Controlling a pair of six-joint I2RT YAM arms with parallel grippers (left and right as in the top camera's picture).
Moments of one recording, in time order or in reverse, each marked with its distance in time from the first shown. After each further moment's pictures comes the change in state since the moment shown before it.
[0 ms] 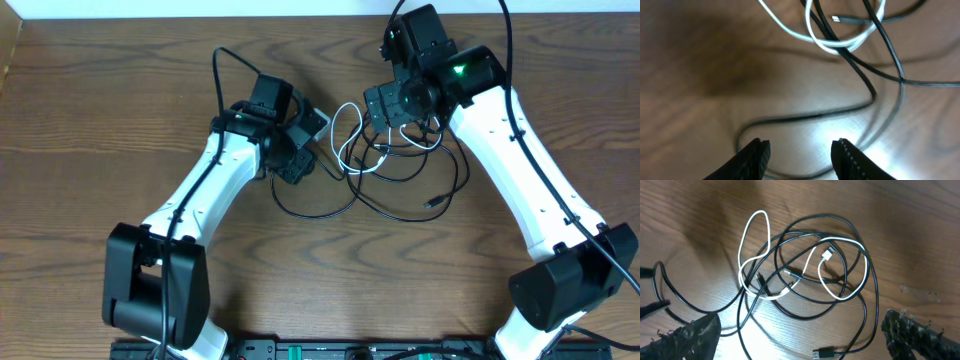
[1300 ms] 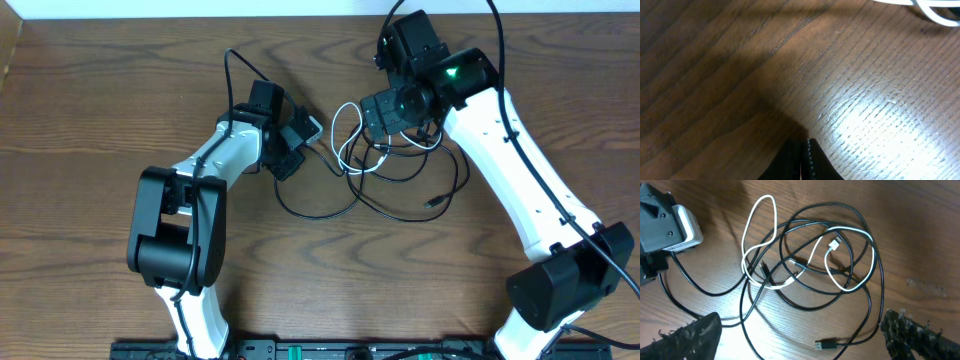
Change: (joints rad) left arm 0.080 0.248 0.000 0.169 -0.025 0.188; right arm 0.019 0.004 -0.001 -0.039 -0.004 -0.009
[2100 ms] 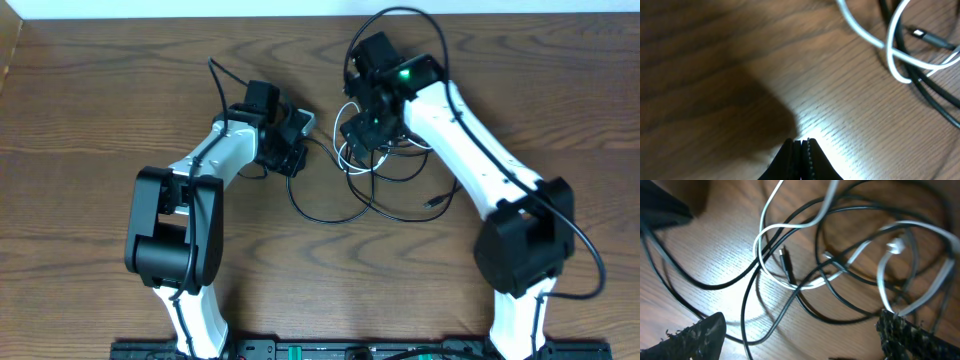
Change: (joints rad) left arm 0.026 0.000 0.000 -0.026 0.162 -0.365; right arm 0.045 0.211 -0.001 0.012 -0.100 -0.154
